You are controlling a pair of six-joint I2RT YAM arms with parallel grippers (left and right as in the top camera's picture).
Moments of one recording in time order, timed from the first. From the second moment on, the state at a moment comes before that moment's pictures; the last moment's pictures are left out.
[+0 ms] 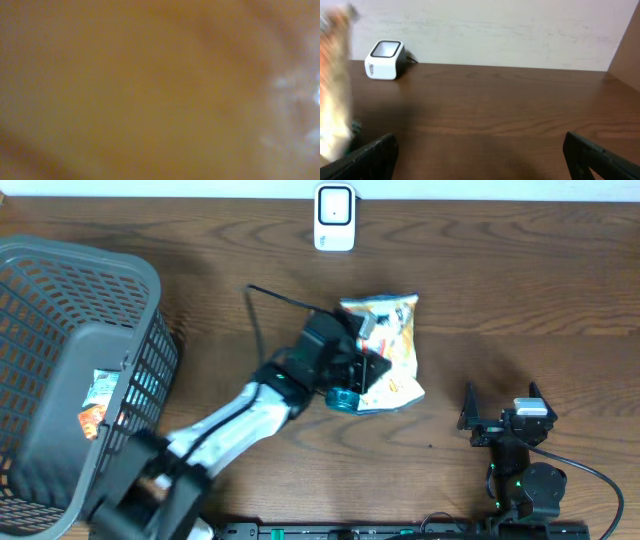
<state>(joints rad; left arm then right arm) -0.66 1.66 0.86 0.16 0.50 -0.56 -0.05 0.01 0.01 -0.07 -0.03 -0.03</state>
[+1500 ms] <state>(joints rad) -0.61 1.87 0.99 0.00 0.42 -0.37 -0.05 0.01 0.01 -0.07 -0.03 -0.03</state>
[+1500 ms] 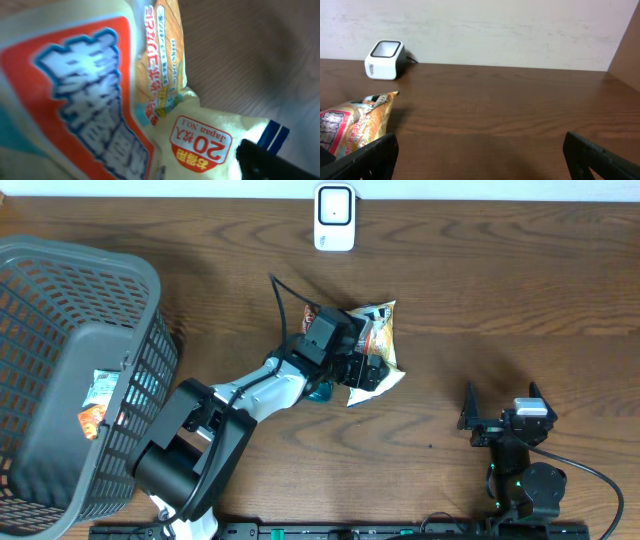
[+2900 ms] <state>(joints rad) 0.35 0.96 1.20 -0.89 -0.29 -0.70 -0.05 0.01 0.01 -0.07 -0.03 -0.03</state>
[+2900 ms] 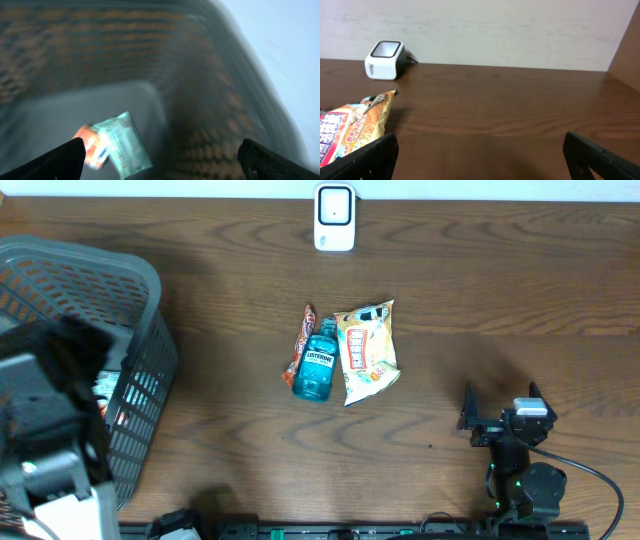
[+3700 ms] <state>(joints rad) 0.62 1.72 1.20 -0.96 0.26 -0.95 -0.05 0.01 0.01 -0.07 -0.03 -0.03</state>
